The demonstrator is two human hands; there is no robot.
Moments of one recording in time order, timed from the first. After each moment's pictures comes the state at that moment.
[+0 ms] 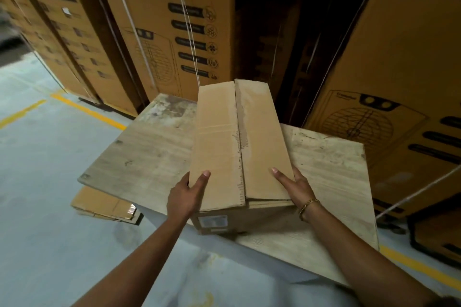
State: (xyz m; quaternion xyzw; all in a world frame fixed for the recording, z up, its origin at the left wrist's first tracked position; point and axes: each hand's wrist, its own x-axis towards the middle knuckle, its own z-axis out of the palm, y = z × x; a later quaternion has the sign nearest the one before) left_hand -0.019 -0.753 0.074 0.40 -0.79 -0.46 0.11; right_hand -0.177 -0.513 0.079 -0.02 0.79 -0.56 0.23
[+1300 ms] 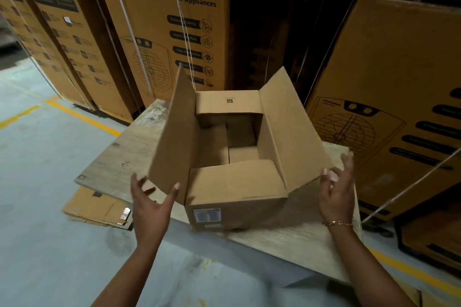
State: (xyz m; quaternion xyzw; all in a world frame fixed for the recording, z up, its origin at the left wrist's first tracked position) left_hand 0.057 -0.755 0.080 0.43 -0.73 -0.42 0.33; right_hand -0.153 -0.432 0.113 -0.11 0.86 -0.44 -0.23
